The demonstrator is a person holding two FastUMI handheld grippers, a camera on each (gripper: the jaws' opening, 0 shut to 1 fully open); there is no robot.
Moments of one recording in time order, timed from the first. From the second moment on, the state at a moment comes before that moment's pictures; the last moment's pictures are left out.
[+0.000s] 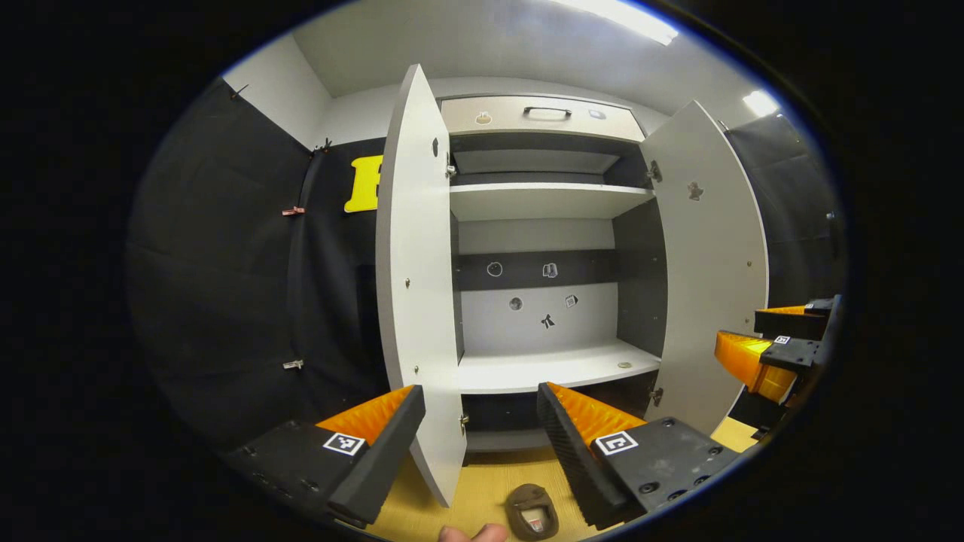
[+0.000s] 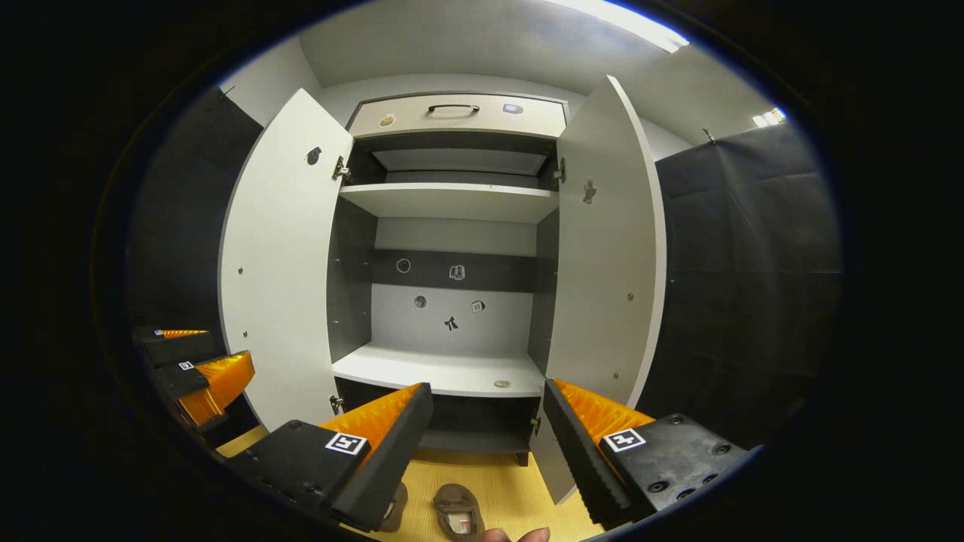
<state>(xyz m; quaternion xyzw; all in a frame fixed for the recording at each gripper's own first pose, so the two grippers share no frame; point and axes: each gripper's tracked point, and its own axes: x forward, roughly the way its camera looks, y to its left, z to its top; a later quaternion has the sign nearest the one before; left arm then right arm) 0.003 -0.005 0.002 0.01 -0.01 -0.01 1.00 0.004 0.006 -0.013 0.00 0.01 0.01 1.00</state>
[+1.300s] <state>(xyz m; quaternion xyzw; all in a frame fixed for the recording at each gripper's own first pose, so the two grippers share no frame) 0.005 0.015 -0.086 0.03 0.08 0.02 1.00 0.008 0.074 -0.397 0.04 0.37 0.11 0.92</state>
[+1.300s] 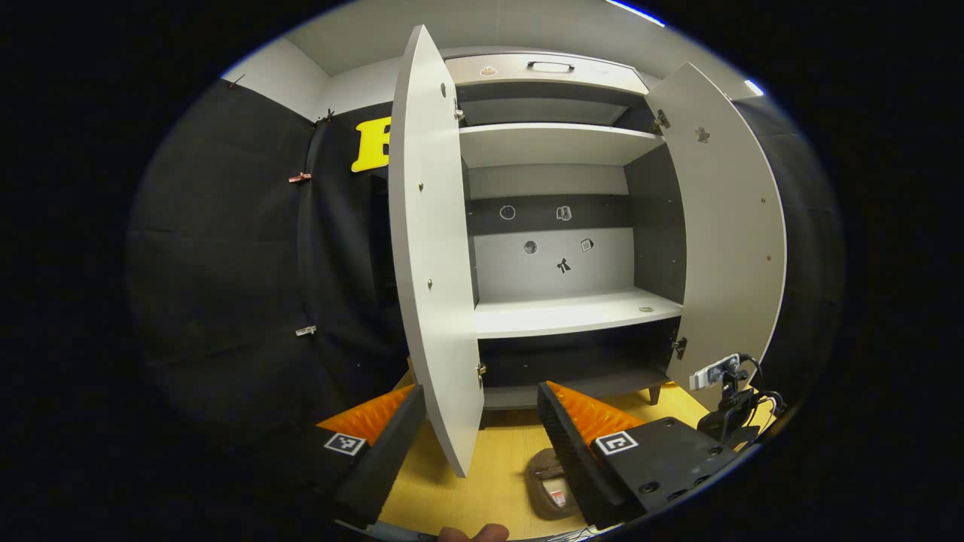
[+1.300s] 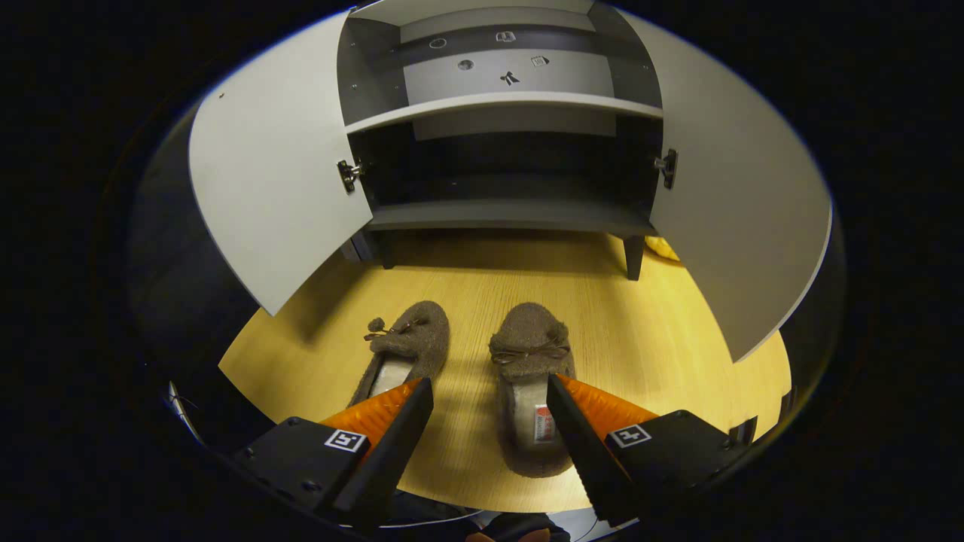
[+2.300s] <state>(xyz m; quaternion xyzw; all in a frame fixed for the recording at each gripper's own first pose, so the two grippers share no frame) 0.017 0.047 -0.118 0.03 0.12 0.04 0.99 0.072 0.076 -0.451 0.11 0.37 0.06 0.92</state>
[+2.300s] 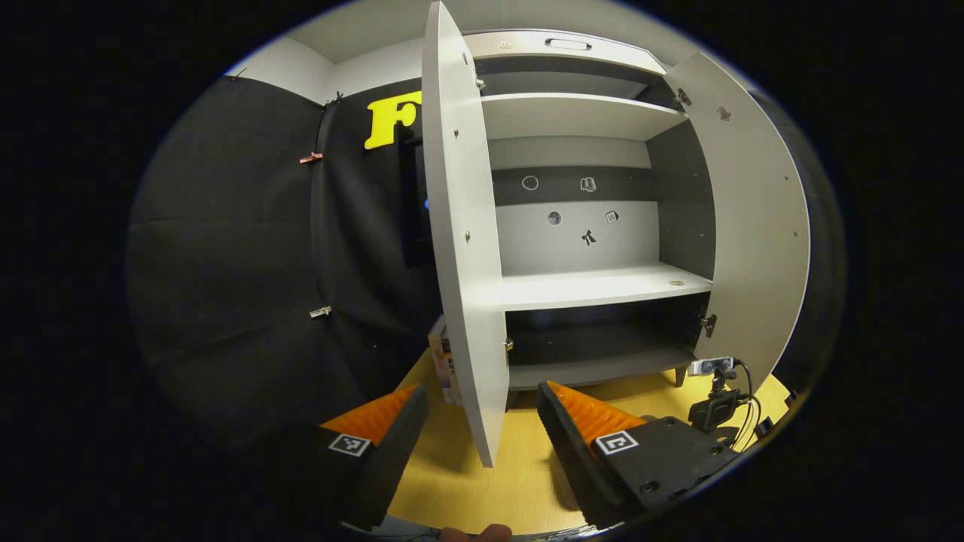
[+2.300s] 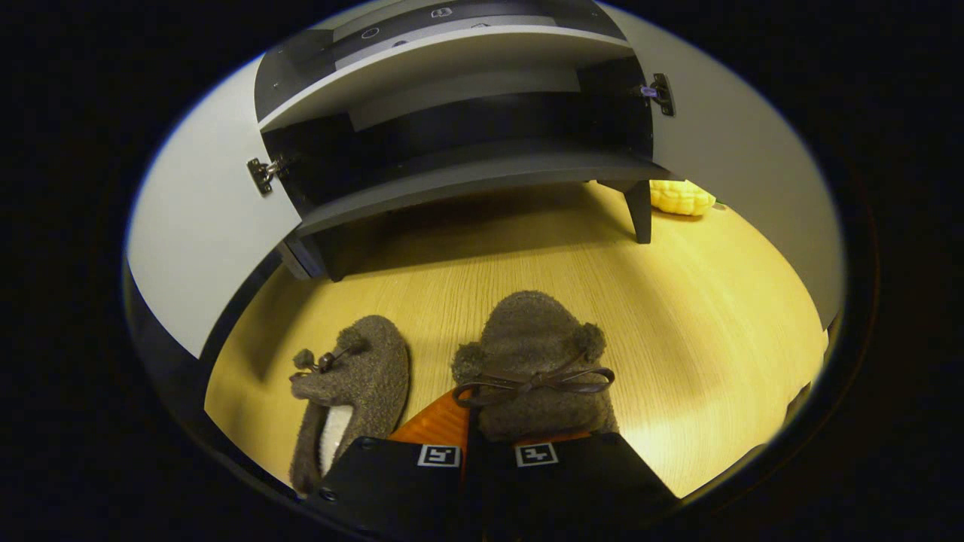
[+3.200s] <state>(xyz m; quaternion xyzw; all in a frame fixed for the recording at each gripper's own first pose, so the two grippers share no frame) 0.017 0.001 -0.106 0.02 0.09 -0.04 1.00 0.164 0.056 -0.134 0.10 0.23 0.08 0.97</state>
